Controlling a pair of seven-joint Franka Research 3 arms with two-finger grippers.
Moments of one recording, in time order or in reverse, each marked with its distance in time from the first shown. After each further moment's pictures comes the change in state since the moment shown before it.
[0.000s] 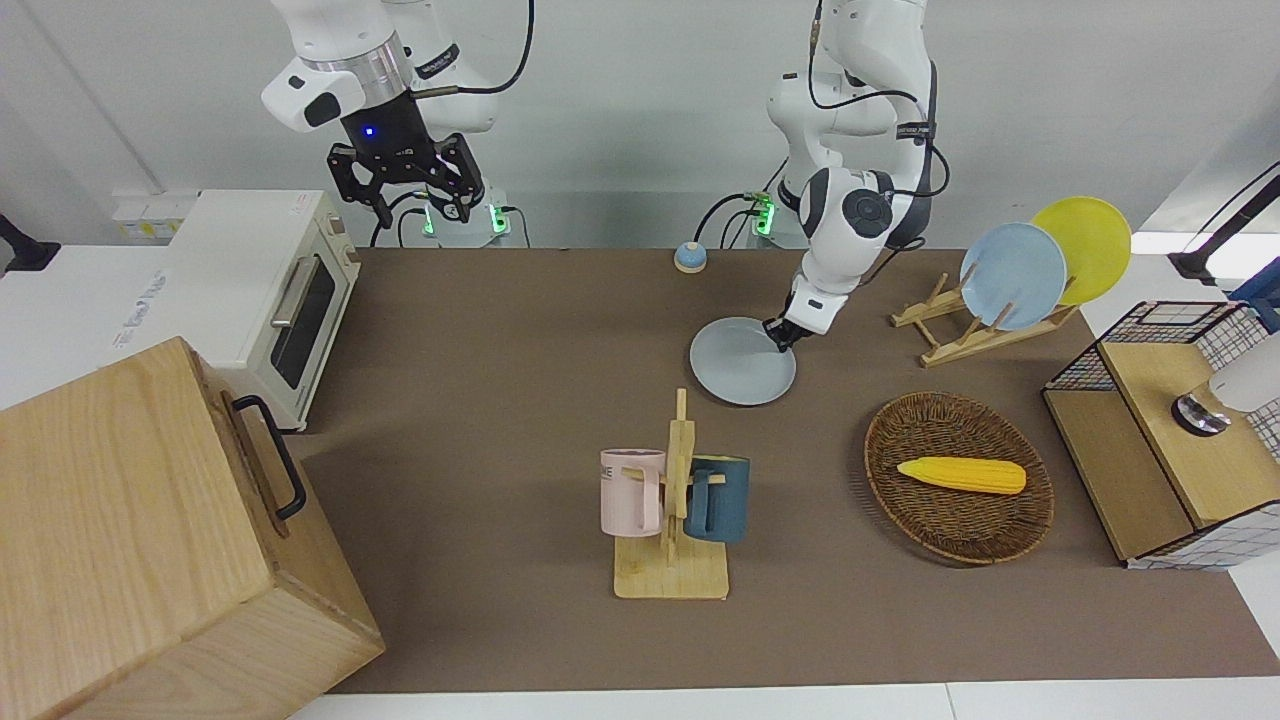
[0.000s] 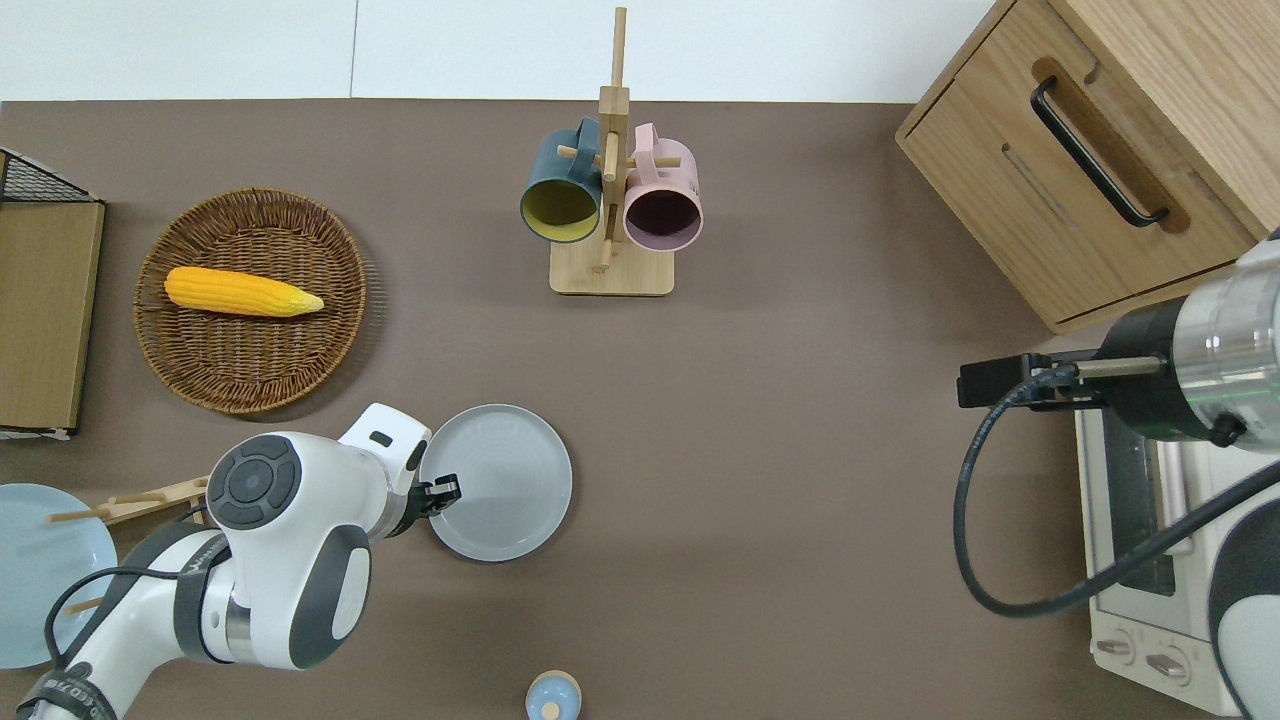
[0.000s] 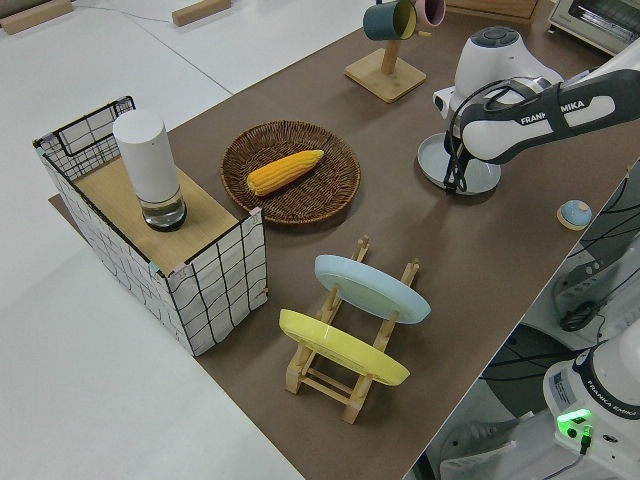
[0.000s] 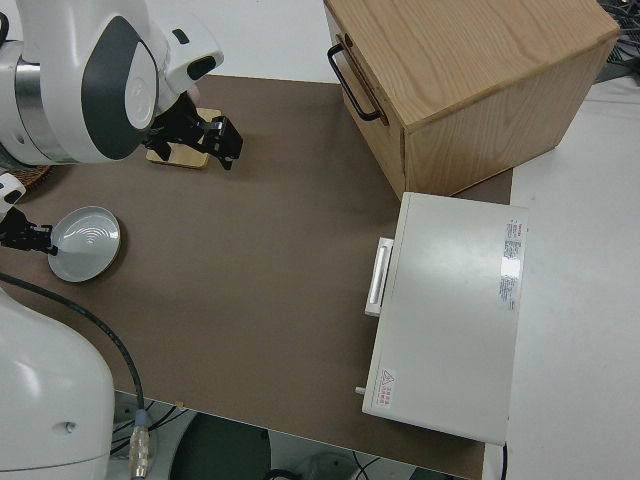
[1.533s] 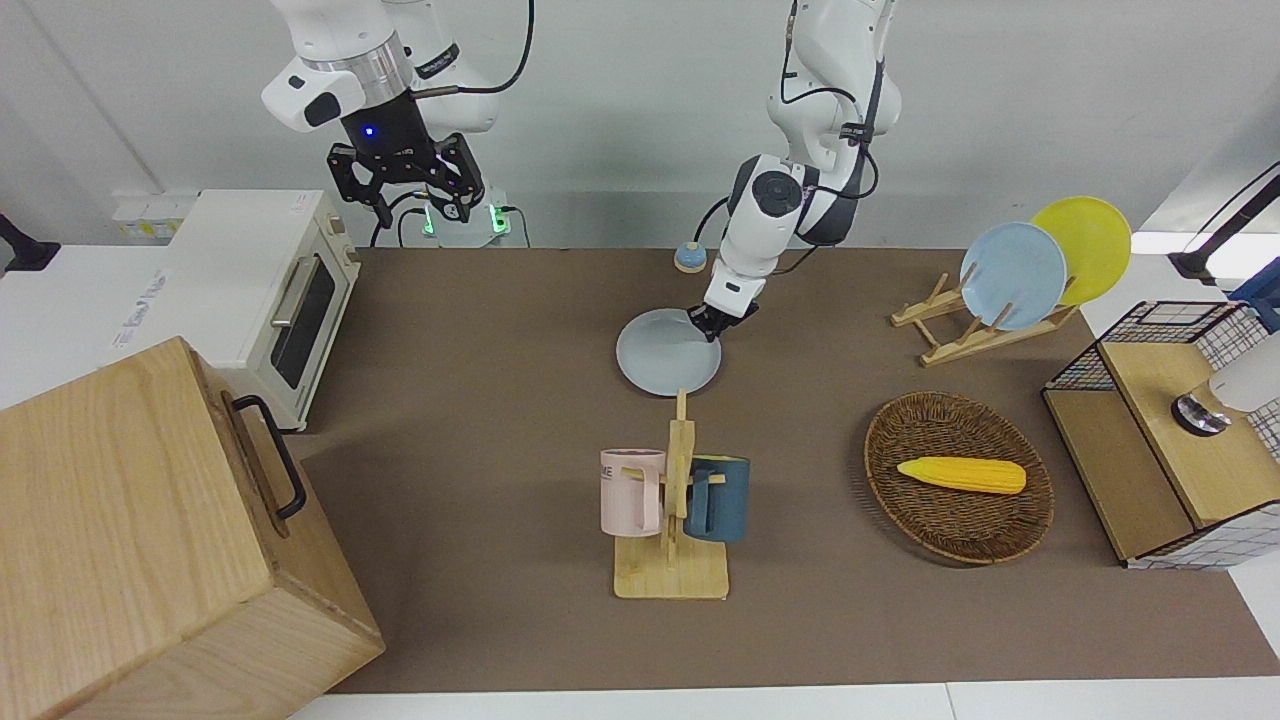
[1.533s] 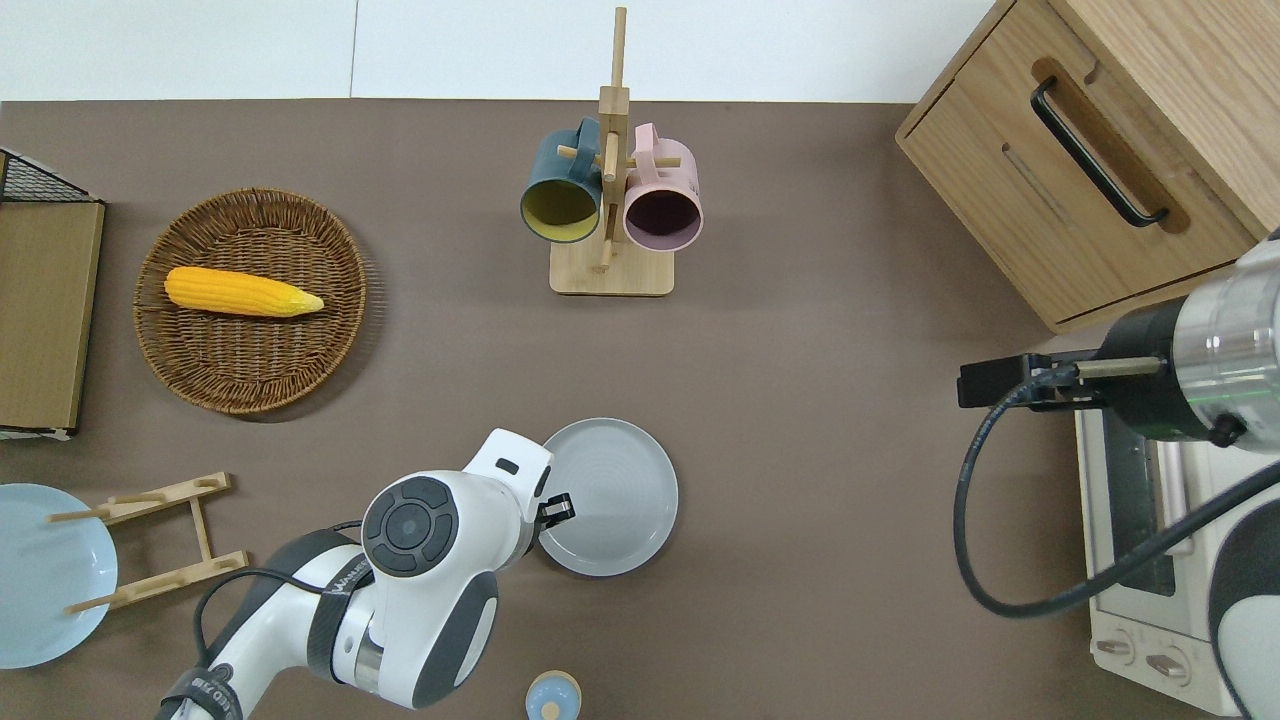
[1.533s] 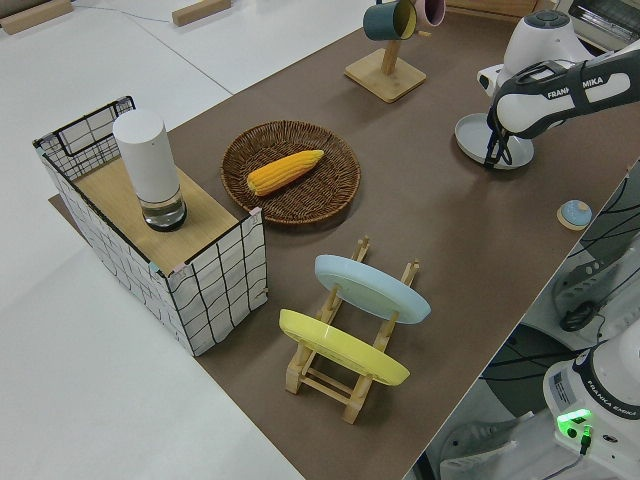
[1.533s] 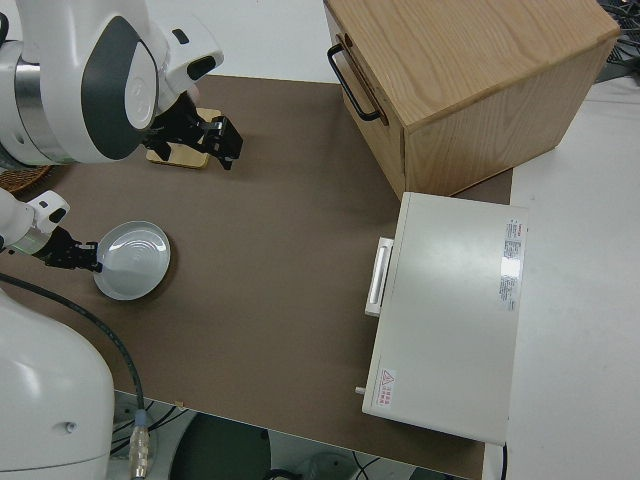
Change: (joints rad) left arm -0.034 0.034 -0.223 0.040 -0.046 0.071 -0.234; right arm 0.000 0.000 0.000 0.000 0.000 0.000 0.000
